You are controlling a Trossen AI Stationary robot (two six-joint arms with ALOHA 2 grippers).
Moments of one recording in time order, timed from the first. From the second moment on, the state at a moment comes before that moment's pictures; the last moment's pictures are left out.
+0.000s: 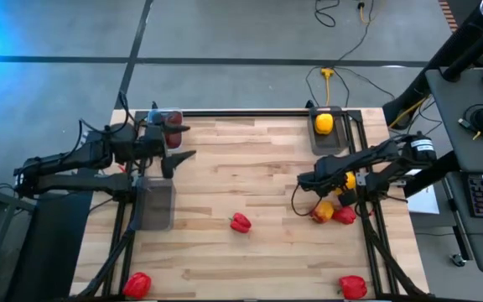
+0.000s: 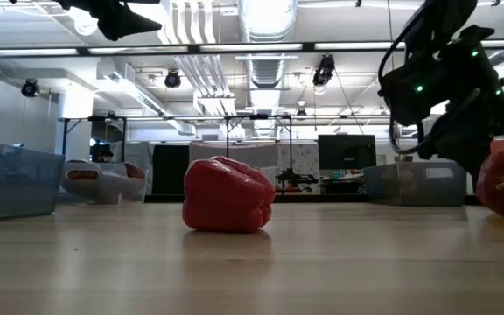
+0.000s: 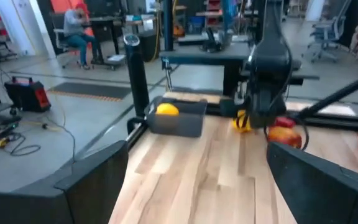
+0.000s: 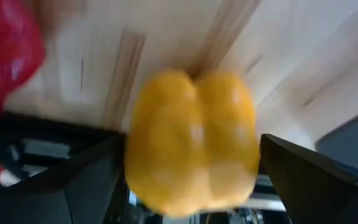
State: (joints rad) left arm 0.20 0.67 0.74 -0.19 -0.10 0.02; right arm -0.03 1.53 0.76 -1.29 0.16 -0.33
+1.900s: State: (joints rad) left arm 0.25 0.81 0.97 -0.40 -0.07 -0.15; right arm -0.93 1.78 1.39 -1.22 0.13 0.24
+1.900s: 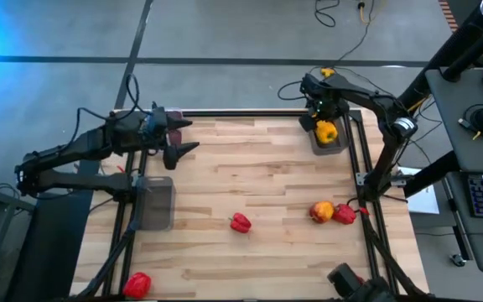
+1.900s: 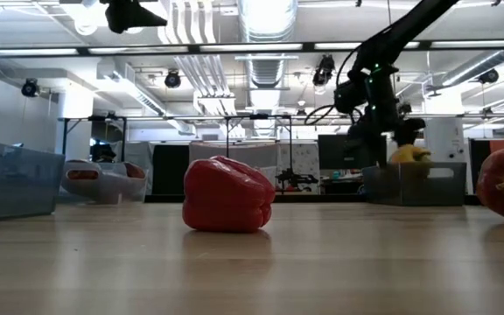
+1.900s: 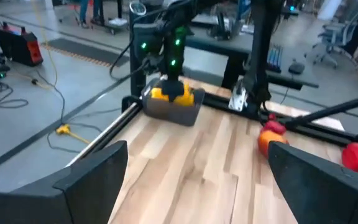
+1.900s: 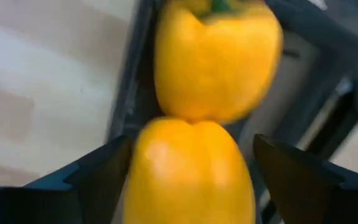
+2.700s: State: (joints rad) left arm -0.13 0.83 0.98 -0.20 -0.17 -0.20; right arm -0.14 1.38 1.39 -1.31 0.26 0.70
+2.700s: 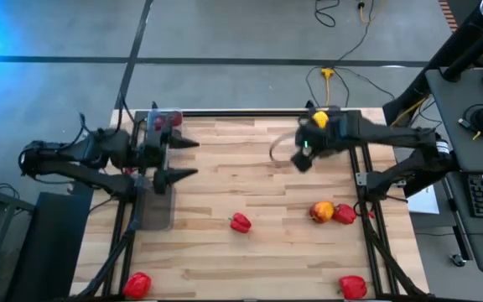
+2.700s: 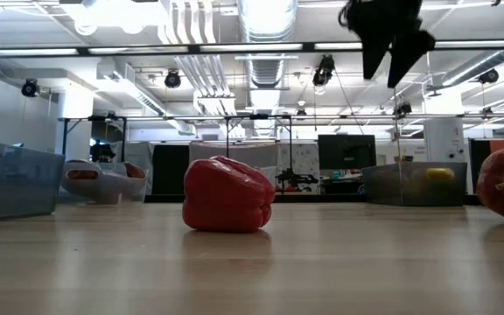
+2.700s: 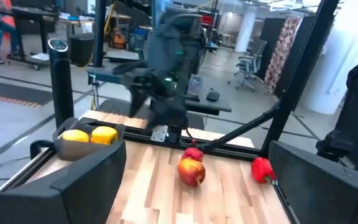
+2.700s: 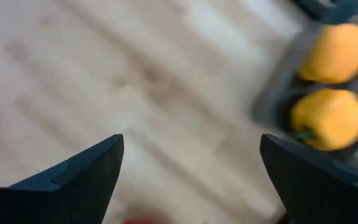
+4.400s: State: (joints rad) left arm -0.84 1.51 1.29 -0.46 -0.92 -1.00; right arm 0.34 1.48 0.85 -1.39 -0.20 0.79
